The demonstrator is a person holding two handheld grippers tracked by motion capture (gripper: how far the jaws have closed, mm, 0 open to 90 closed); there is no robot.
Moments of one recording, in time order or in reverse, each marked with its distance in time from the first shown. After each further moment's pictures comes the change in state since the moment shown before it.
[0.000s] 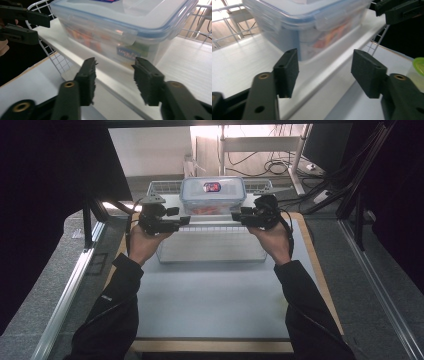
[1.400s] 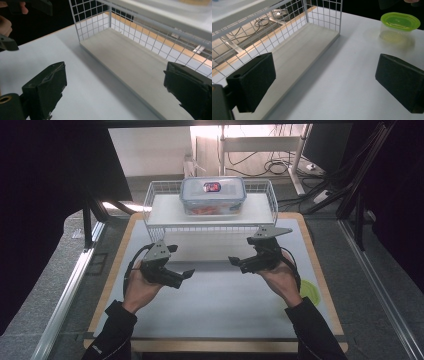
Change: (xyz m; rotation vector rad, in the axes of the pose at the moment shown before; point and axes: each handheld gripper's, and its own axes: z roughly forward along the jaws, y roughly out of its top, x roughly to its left) left arm -0.076 -0.085 -0.029 0.029 -0.067 0.161; right arm 0.043 -0.083 -0.025 0.040 0.072 -0.148
